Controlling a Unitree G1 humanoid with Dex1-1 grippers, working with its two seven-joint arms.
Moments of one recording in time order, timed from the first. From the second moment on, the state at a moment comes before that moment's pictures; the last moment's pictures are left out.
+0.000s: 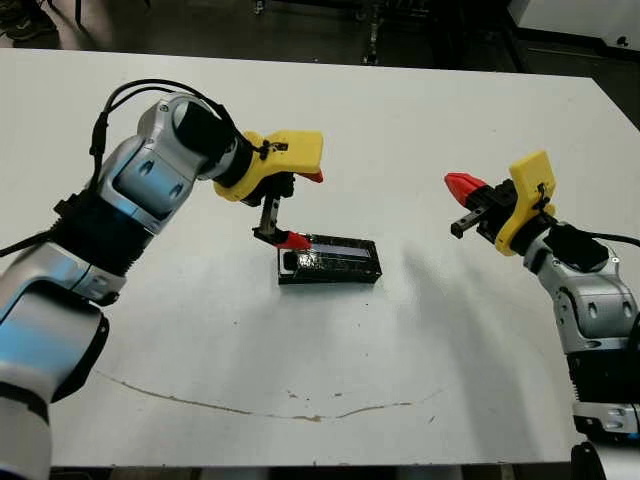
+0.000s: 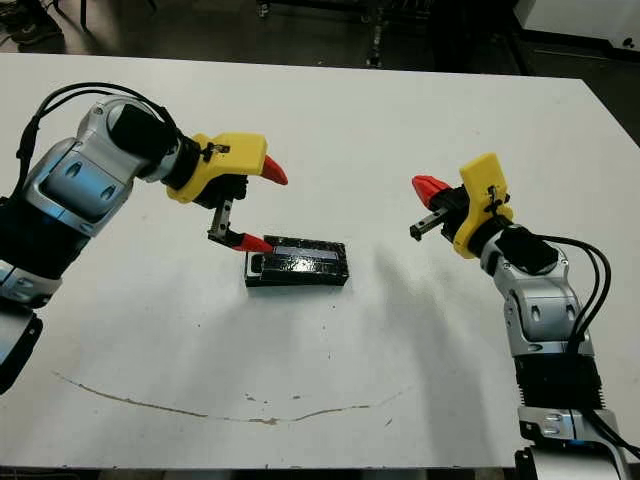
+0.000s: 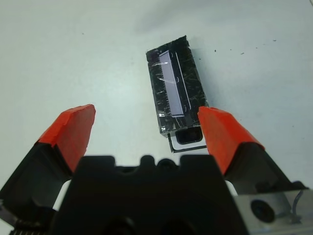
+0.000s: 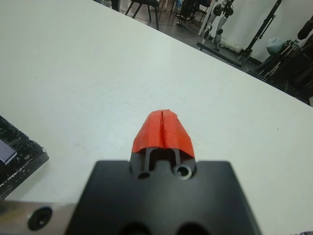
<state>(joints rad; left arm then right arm) -1.03 0.56 -0.53 0.29 0.05 0.40 -1.35 -0.43 -0.47 -0.05 0.16 0.15 0.26 0.57</state>
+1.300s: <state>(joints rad) -0.97 0.56 -0.57 0.10 0.06 0.70 -1.24 -0.43 -0.47 -0.05 0.18 0.15 0.26 0.57</state>
